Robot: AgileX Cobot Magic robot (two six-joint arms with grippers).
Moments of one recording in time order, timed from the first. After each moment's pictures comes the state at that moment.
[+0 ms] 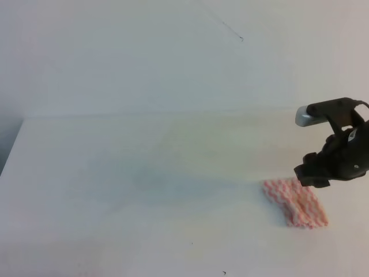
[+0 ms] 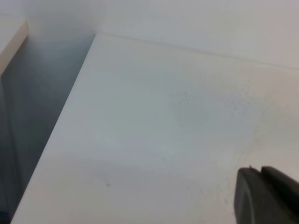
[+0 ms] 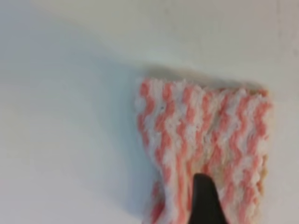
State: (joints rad) left arm 0.00 -0.03 0.05 -0.09 0.31 -0.21; right arm 0.26 1.72 -1.07 0.17 0.52 -0.19
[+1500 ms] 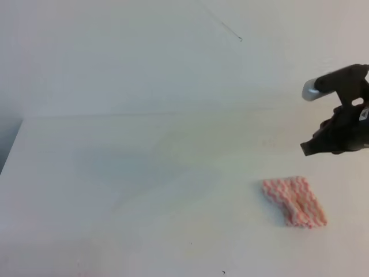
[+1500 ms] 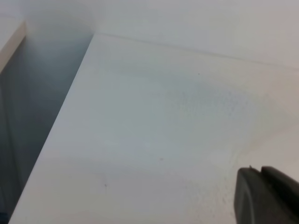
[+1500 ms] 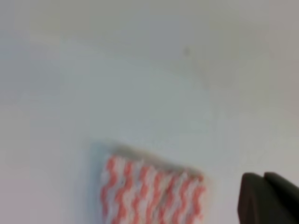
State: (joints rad) left arm 0.00 -0.03 0.05 -0.09 0.31 -0.21; right arm 0.26 1.63 -1.06 0.09 0.34 -0.25
